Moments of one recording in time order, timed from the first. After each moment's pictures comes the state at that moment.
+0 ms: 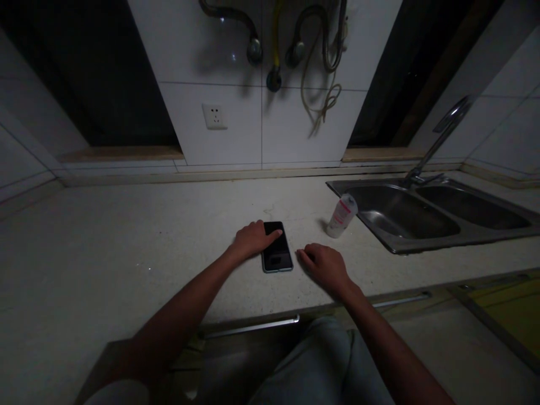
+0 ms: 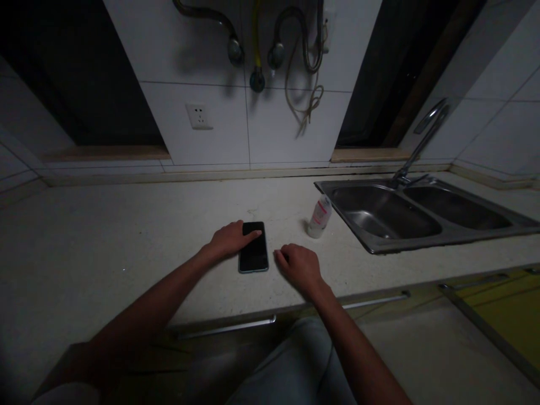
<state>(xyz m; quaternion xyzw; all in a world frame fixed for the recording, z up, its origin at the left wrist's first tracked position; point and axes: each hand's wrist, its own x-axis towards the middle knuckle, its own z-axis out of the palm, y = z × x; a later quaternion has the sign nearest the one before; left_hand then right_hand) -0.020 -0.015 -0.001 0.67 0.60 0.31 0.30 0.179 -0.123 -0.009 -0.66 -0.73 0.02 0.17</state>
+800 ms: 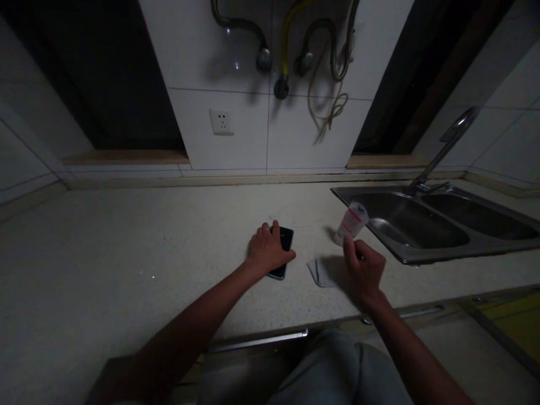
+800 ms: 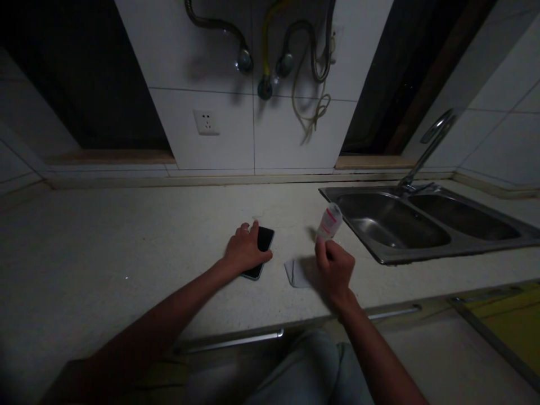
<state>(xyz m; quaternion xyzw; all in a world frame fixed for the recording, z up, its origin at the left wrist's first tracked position) -0.001 -0.035 0.004 0.80 0.58 0.14 0.10 0.213 -0.116 -0.010 -0.63 -0.55 -0.09 0.53</state>
